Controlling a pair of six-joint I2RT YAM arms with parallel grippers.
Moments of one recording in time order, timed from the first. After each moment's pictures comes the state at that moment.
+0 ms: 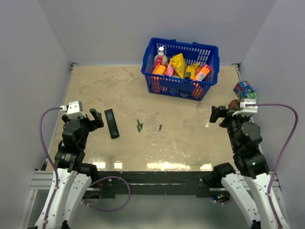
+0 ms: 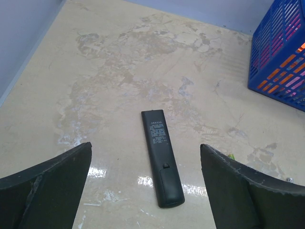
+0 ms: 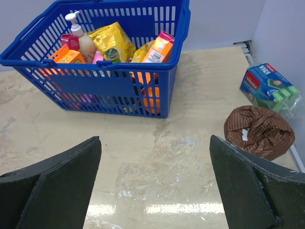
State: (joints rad) left arm -0.15 0.43 0.56 -0.38 -0.24 -0.27; right arm 0.27 0.43 0.74 -0.39 0.30 0.14
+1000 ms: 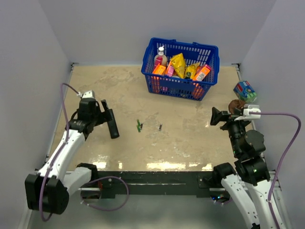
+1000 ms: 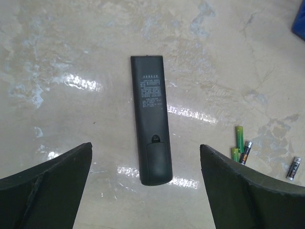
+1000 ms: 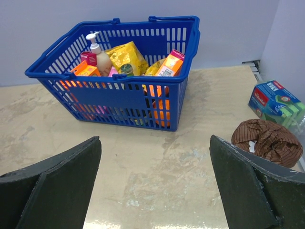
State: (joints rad) left arm -0.15 0.94 0.71 -0.47 -0.16 -0.44; right arm 0.29 0.33 0.70 -0.33 0.27 0.14
